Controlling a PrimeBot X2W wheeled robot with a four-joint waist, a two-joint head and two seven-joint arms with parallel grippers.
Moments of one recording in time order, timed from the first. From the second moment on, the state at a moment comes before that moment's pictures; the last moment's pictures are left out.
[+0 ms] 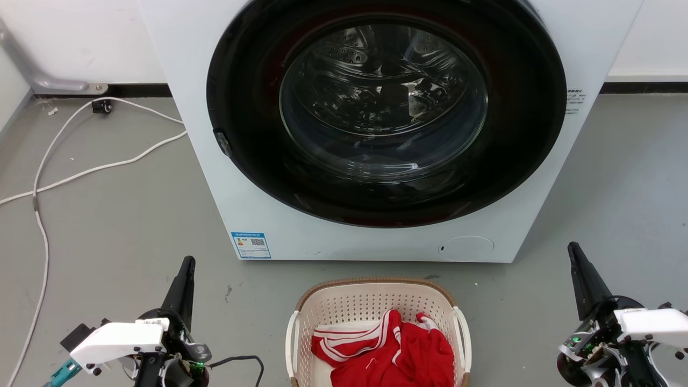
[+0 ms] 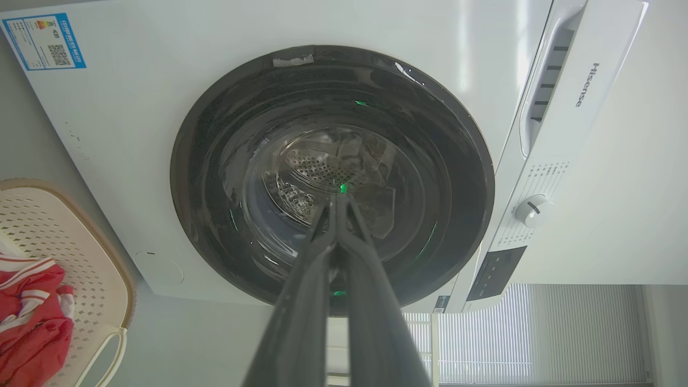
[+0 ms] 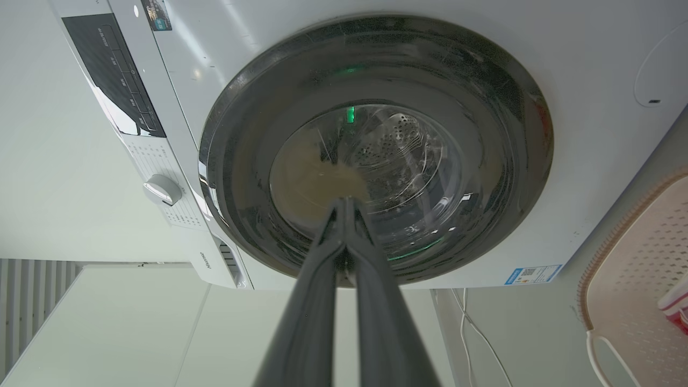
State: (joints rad) left arm -0.10 0.06 0.11 0.25 -1.62 -0.13 0.11; right arm -0.10 -0.06 -0.11 0.25 1.62 0.13 0.11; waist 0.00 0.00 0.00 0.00
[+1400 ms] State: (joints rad) left arm -0.06 0.05 0.10 0.27 -1.62 -0.13 0.09; right arm -0.06 -0.05 -0.10 0.27 1.61 0.13 0.10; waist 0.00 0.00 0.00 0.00
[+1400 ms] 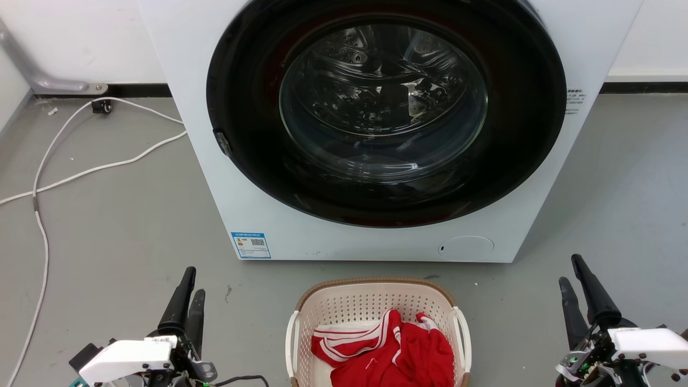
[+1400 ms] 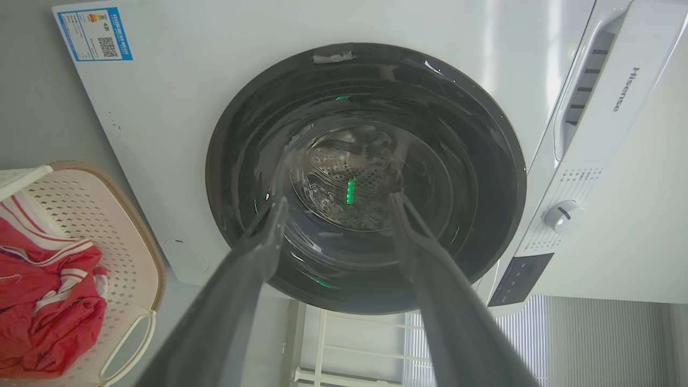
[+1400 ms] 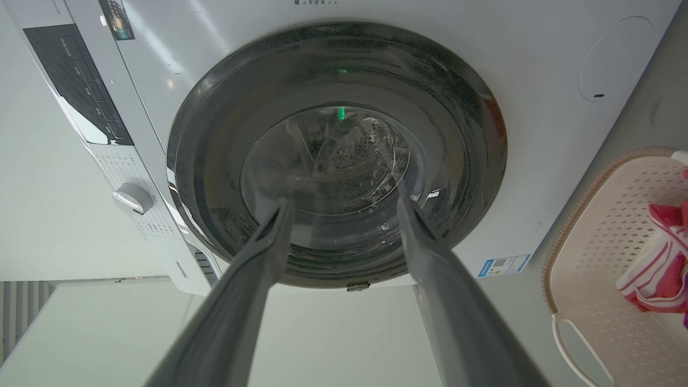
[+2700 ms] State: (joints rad) left arm -0.03 0.05 0.09 0.01 -1.07 -0.03 -0.07; right arm -0.04 -0.05 -0.08 -0.02 0.79 0.13 -0.07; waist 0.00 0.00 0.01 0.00
